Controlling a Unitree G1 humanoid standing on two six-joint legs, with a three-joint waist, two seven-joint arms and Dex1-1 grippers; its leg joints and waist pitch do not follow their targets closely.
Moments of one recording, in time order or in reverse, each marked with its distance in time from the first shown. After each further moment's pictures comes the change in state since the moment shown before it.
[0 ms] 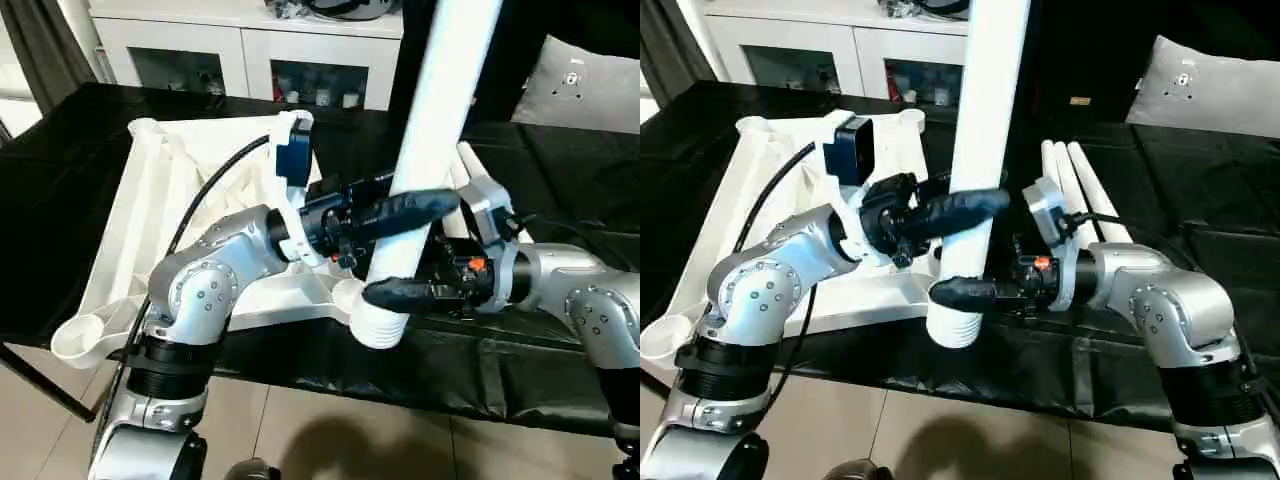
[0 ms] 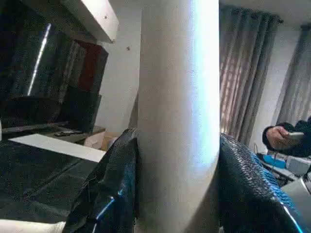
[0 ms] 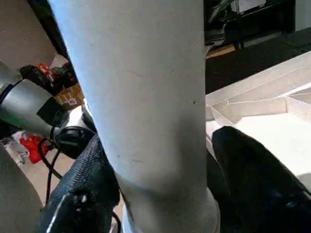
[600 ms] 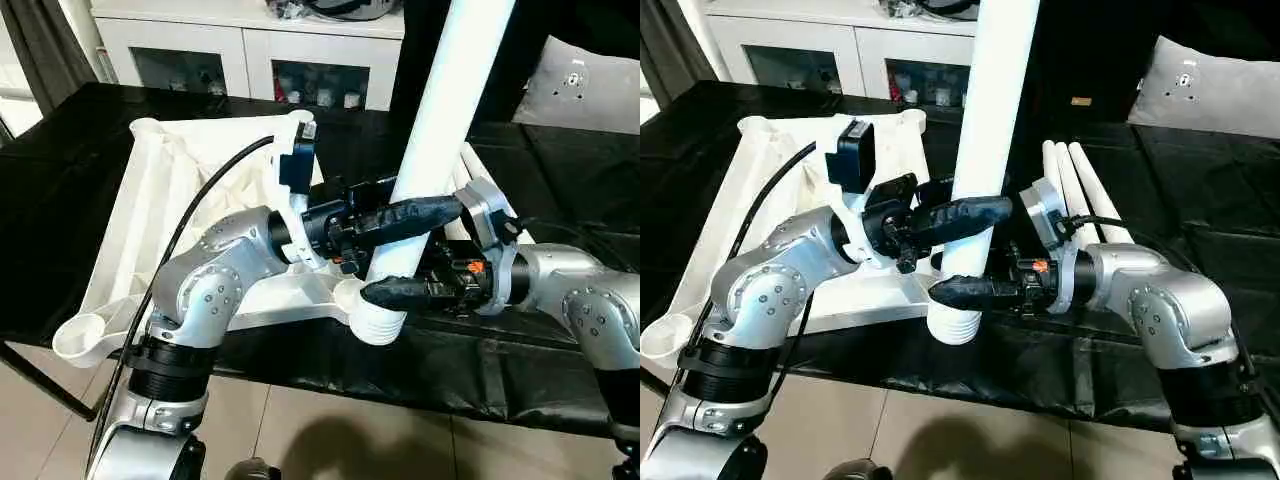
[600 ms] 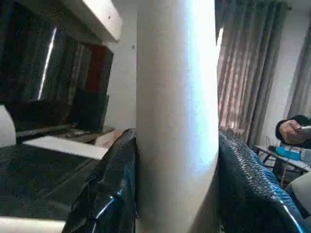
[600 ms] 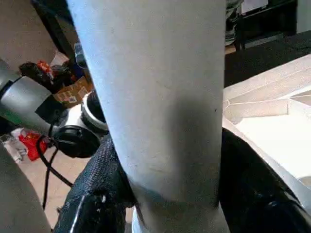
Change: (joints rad) left arm 0.016 0.014 -0.029 0.006 0.059 -0.057 0.005; right arm 0.026 0.007 0.000 -0.005 -0.021 -0.032 -0.010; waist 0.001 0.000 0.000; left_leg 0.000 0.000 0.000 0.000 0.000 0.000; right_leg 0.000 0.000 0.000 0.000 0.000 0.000
